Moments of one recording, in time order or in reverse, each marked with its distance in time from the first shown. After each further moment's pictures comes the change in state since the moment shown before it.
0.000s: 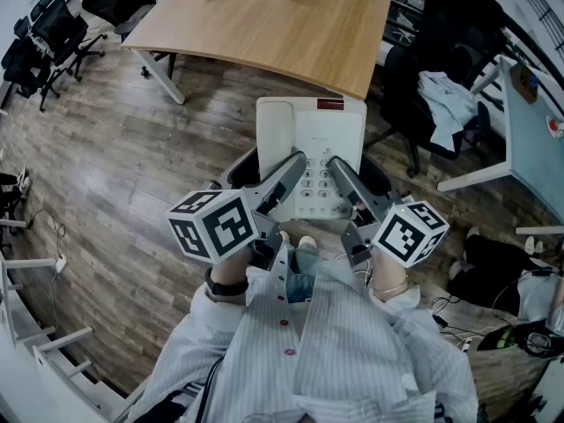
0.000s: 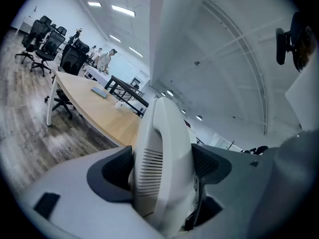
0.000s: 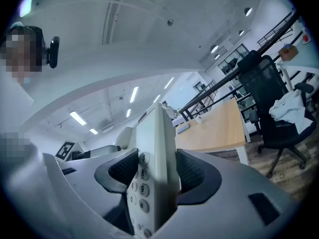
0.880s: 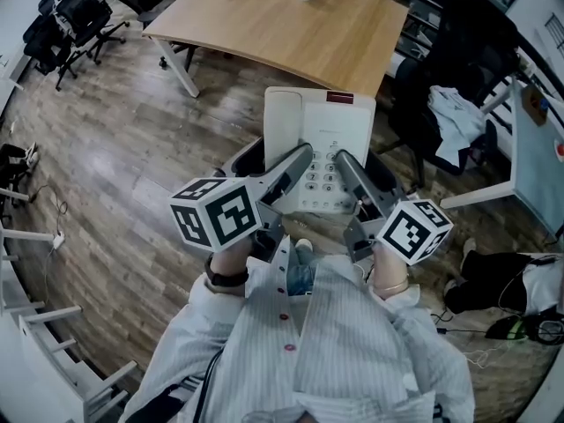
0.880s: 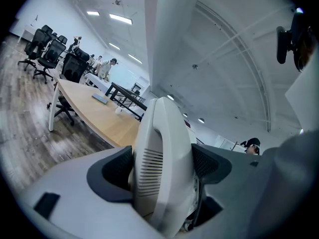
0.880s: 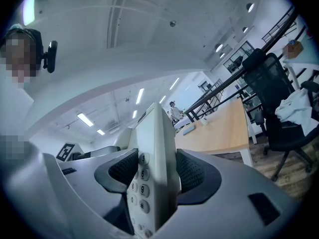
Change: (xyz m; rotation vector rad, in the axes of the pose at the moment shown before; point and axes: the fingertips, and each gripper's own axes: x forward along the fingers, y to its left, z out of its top) left arm -0.004 -0.029 -0.009 0.039 -0.061 0.025; right arm -0.023 -0.002 0.010 -0.009 -0.016 0.073
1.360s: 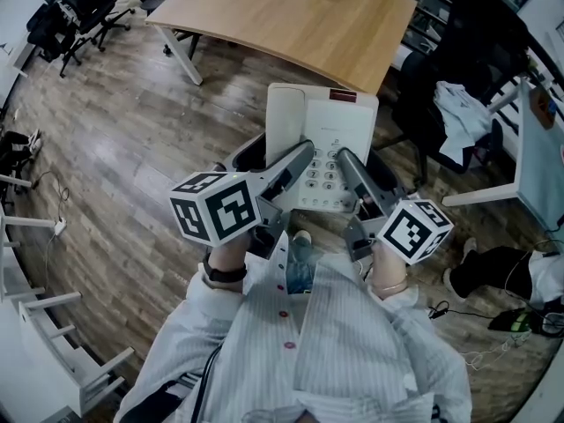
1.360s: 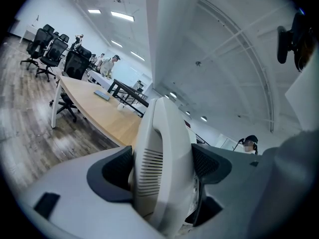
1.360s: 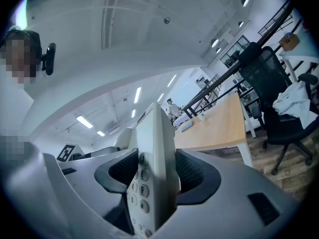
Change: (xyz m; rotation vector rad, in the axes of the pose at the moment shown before) left arm 0.015 -0.001 -0.015 -0.016 0.031 0.030; right arm -0.007 -0.022 -0.004 0.049 0.027 0.000
